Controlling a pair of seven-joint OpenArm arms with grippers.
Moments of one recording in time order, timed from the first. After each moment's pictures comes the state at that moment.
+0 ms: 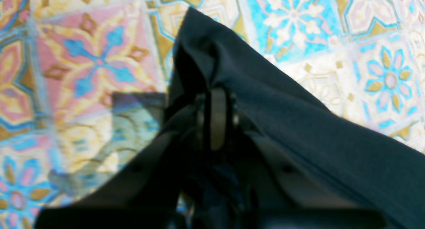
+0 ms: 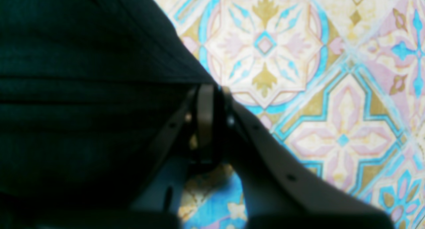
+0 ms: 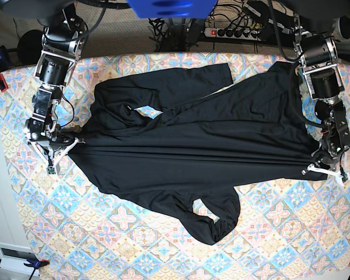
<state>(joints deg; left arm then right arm) -21.2 -26.5 -14.8 55.1 -25.6 4.9 38.2 15.6 14.8 20.1 63.8 -1.8 23.5 -44.6</state>
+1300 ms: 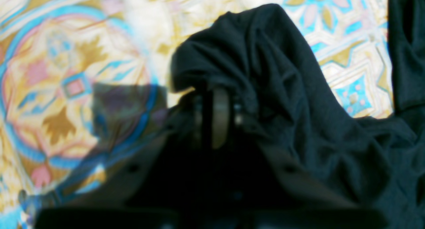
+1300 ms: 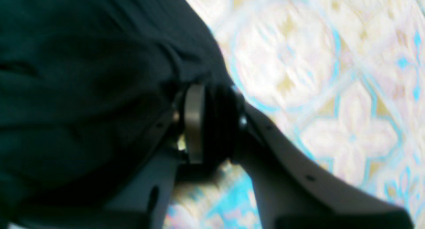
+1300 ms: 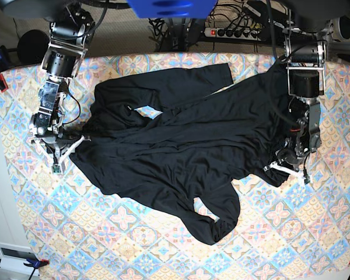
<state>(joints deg) -21.8 -21.5 1.8 52.4 -35.0 5.3 34.2 11.7 11.8 19.9 73.1 -2.5 23.2 -46.6</state>
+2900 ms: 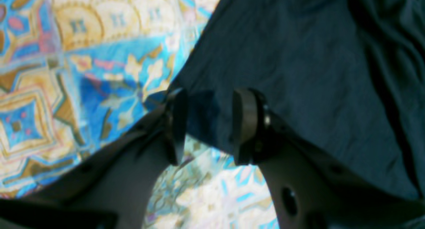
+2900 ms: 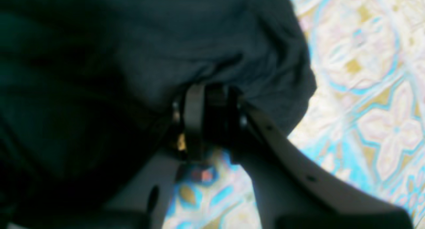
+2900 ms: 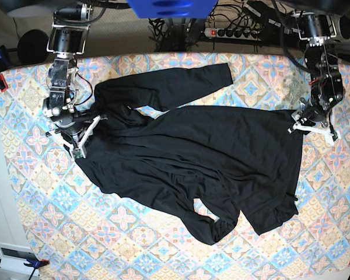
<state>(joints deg) 9.5 -24.1 -17.7 94.4 -39.3 17.8 52.3 -0.1 11.7 11.2 85.8 -1.6 23.5 -45.4</state>
